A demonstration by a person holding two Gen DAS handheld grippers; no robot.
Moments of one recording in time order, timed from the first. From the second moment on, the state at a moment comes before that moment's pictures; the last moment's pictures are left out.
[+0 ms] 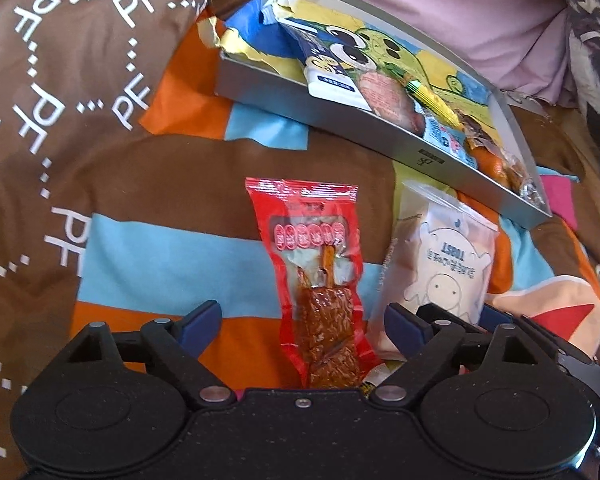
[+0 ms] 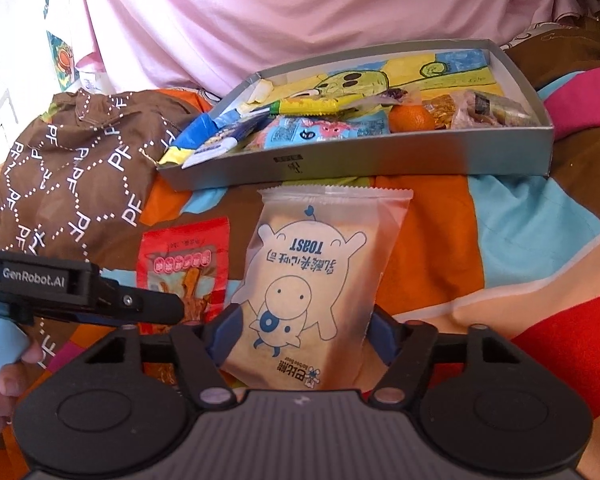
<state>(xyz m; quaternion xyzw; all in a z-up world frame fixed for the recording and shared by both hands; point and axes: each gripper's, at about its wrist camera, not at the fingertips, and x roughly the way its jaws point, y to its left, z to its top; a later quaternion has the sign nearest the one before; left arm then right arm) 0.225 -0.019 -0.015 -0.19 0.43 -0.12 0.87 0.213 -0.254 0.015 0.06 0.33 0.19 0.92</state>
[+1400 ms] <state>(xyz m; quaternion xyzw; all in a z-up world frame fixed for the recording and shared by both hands) 0.220 -0.024 -0.005 -0.19 0.41 -0.20 0.87 0.210 -0.279 0.025 0.16 0.32 0.23 0.90</state>
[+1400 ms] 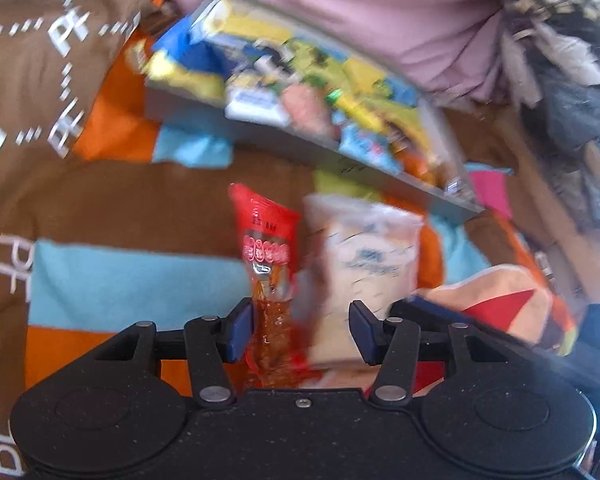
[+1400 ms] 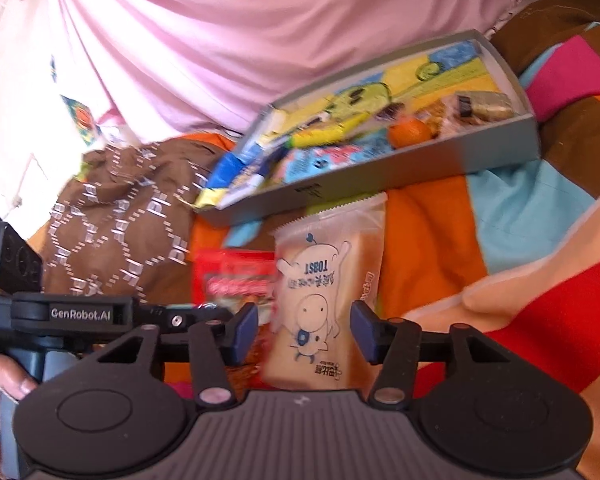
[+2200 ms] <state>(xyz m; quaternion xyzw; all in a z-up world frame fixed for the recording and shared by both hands) 0.213 -0.014 -0.019 -0.23 0.43 -0.19 0.85 0.227 -0.302 0.006 0.27 0.34 0.26 0.86</state>
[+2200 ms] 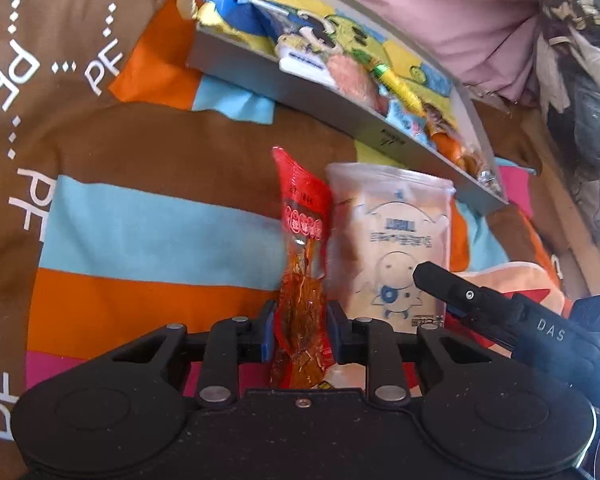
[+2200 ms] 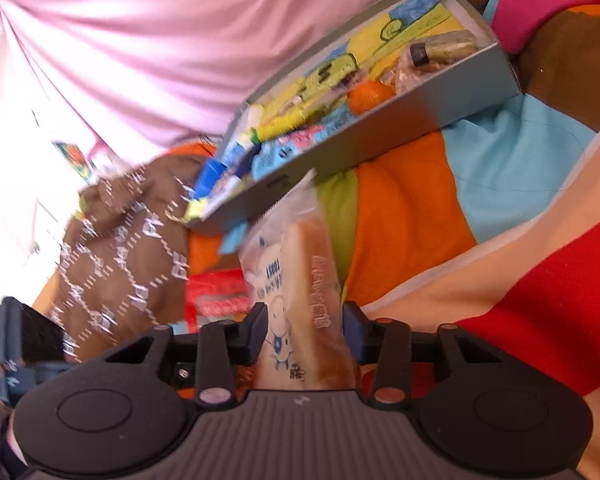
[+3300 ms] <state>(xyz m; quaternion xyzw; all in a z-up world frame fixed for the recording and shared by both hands) 0.200 -0.032 -0.005 -0.13 0.44 -0.15 0.87 0.180 -0.245 0.034 0.02 0.30 0.25 0.92</state>
